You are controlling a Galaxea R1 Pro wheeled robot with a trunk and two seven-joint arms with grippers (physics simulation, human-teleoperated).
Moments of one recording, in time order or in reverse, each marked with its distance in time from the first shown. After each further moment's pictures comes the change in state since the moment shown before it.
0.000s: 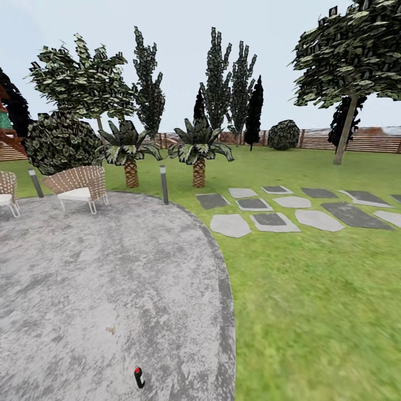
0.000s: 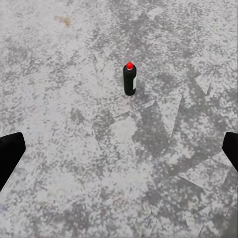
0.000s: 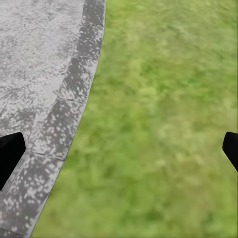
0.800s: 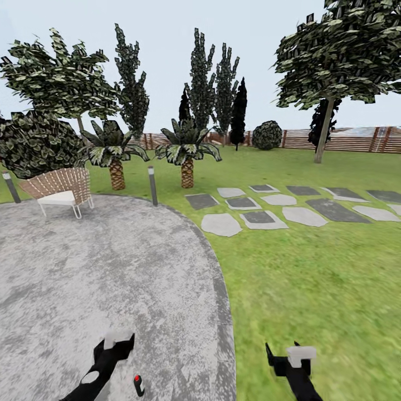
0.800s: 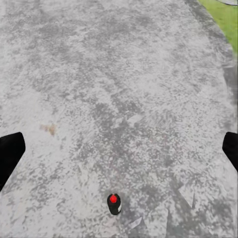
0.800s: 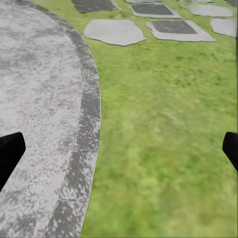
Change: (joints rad) left arm -0.283 -0.011 -0.007 -0.047 -0.006 0.060 0.020; right arm -0.121 0.008 0.006 -0.215 0.004 0.027 0.002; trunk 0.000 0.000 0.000
